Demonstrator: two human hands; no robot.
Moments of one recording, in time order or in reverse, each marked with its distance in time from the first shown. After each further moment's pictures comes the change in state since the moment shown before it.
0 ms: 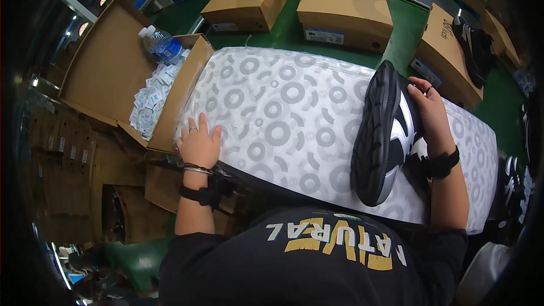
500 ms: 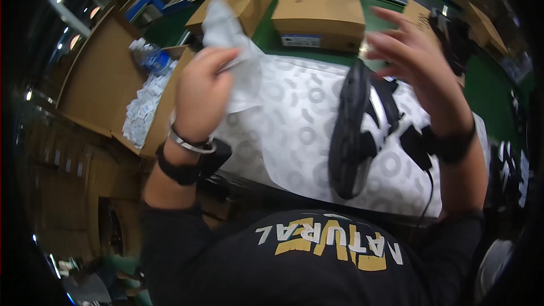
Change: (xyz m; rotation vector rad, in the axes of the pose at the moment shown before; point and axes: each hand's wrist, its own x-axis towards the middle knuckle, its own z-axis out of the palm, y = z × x) left_hand 0.023 0.086 -0.150 -1.007 0.445 0.676; right_hand -0.040 -0.126 0.045 -0.149 -0.218 -0.215
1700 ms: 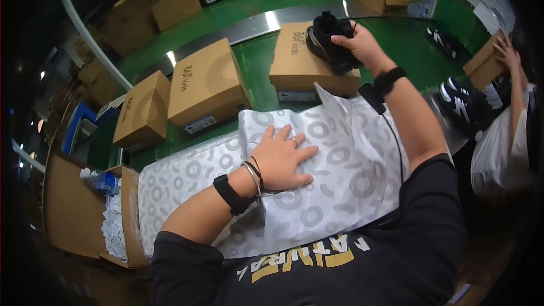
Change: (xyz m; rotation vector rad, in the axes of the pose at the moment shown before) left_hand 0.028 0.082 0.188 0.214 -0.927 0.833; right_hand 0.046 0.104 -0.214 -0.041 0.478 -0.206
